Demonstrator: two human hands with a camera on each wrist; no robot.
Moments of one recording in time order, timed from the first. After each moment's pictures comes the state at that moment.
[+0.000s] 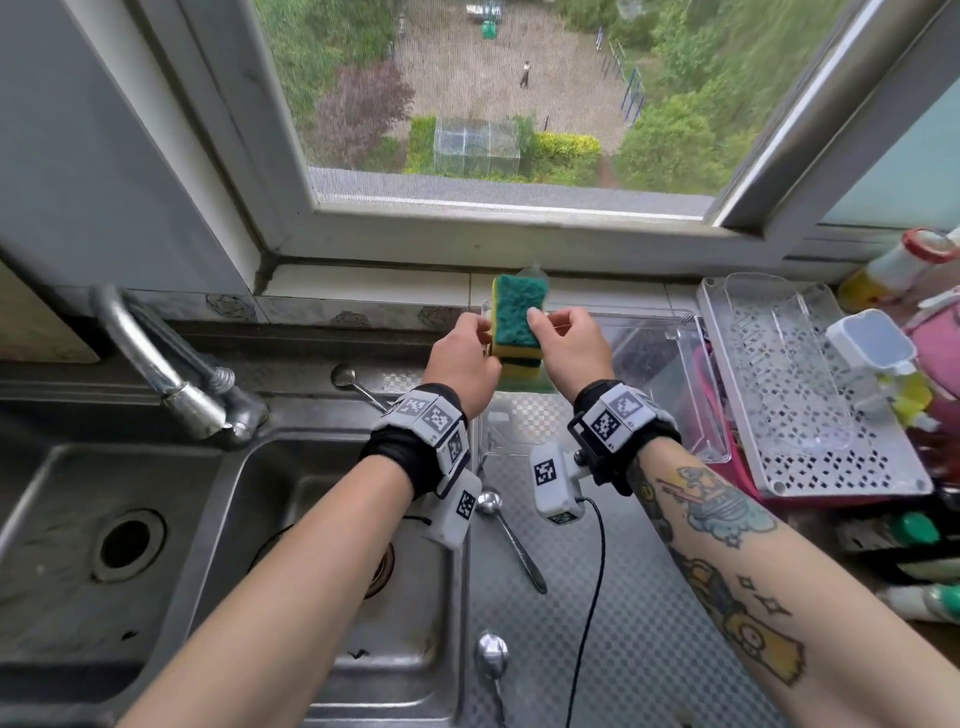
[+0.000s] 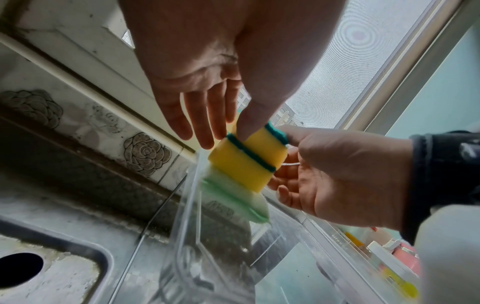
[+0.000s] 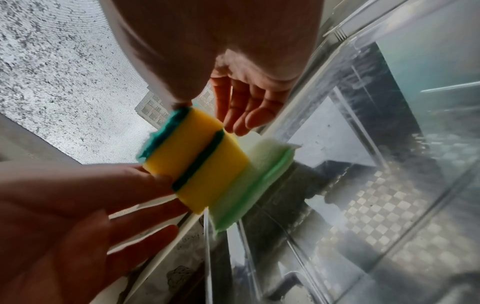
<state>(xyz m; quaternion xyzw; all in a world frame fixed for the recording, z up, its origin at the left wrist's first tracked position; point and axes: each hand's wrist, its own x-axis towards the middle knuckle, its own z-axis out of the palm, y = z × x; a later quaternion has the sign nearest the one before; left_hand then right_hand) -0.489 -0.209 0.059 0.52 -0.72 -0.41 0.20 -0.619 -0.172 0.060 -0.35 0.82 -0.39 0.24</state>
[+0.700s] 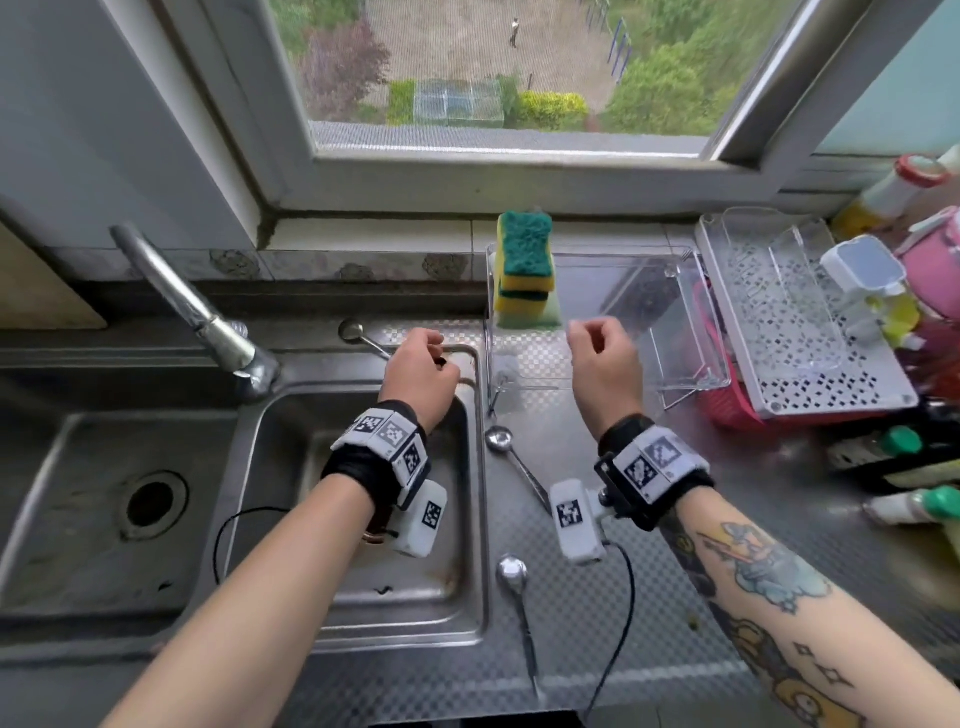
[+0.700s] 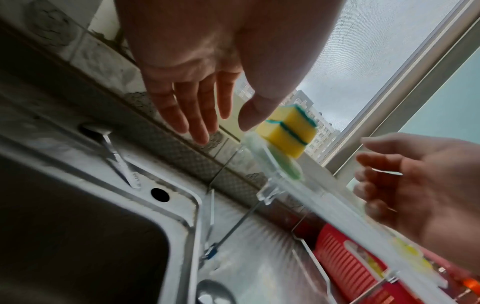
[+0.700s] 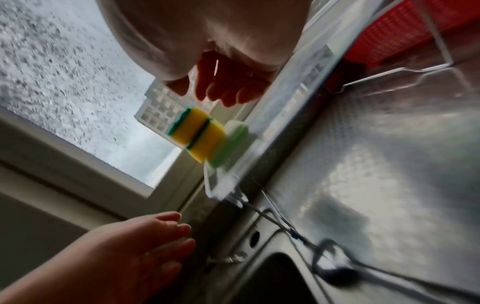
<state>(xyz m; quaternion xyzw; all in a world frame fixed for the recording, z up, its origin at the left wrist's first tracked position) -0.413 -0.174 0.015 0.58 -0.67 -0.42 0.19 -0.573 -0.076 0.054 -0.29 0.79 -0.48 0.23</state>
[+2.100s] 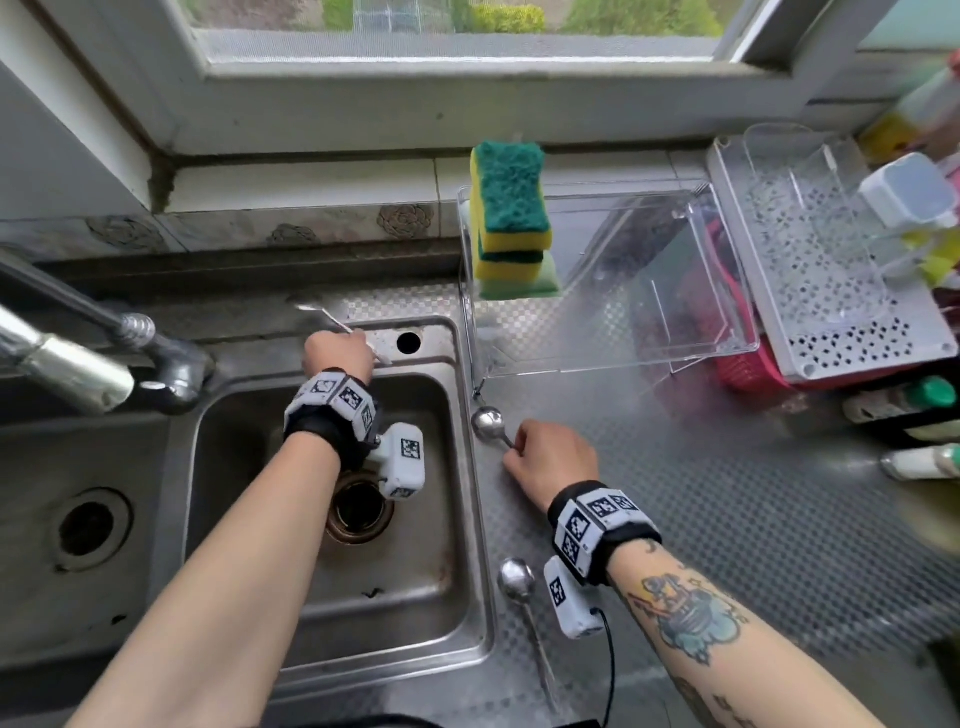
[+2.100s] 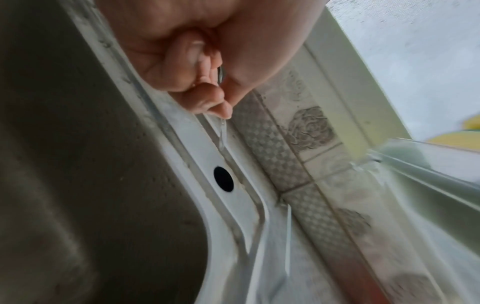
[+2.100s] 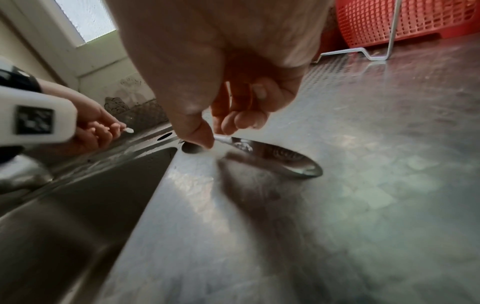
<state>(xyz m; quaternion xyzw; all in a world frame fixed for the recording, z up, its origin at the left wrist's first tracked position) -0.401 -0.270 -0.112 0.76 -0.45 -0.43 0.16 -0.541 -0.052 -0.077 -0.41 0.87 0.00 0.28</state>
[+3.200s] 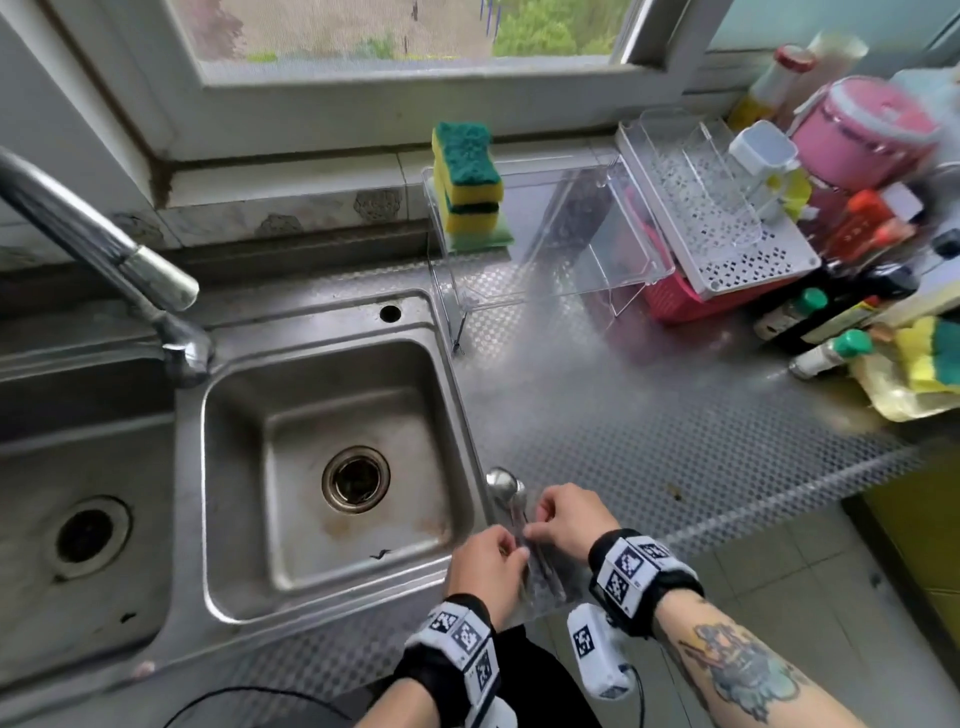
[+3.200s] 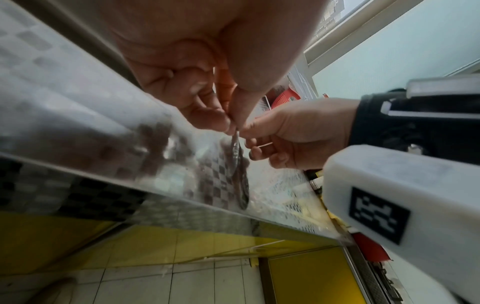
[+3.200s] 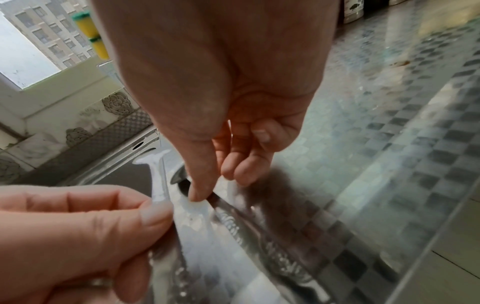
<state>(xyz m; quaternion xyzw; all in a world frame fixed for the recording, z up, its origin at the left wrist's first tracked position) -0.335 0.055 -0.096 0.49 -0.70 -0.51 -0.07 -0.475 0.097 -0.075 -0.29 0.86 -0.05 0.41</state>
